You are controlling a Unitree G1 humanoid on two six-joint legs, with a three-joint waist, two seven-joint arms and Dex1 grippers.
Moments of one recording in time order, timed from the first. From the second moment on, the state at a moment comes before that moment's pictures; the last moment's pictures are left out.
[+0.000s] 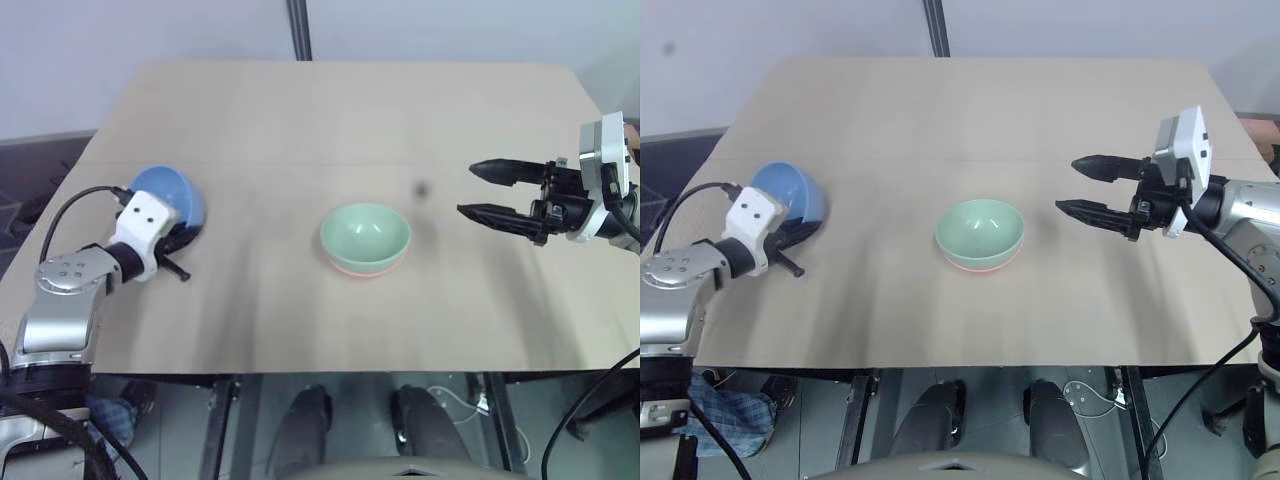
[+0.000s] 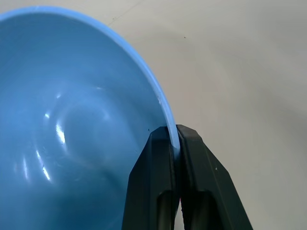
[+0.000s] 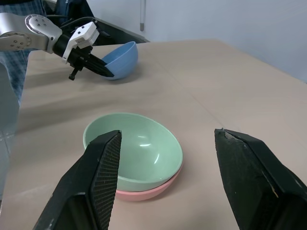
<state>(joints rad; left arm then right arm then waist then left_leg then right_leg) -0.23 0.86 0.23 0.12 -0.18 0.28 -0.77 -0.48 -0.85 -0.20 -0.32 0.71 0.61 1.04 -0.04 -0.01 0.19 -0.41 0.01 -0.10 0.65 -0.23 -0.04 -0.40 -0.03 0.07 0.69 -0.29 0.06</state>
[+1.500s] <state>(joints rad) -0.75 0.67 -0.18 -0.03 -0.28 -0.03 -1.37 -0.48 -0.85 -0.18 -0.29 0.68 0.58 1.04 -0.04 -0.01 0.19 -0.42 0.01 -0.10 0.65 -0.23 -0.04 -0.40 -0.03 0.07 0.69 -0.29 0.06</state>
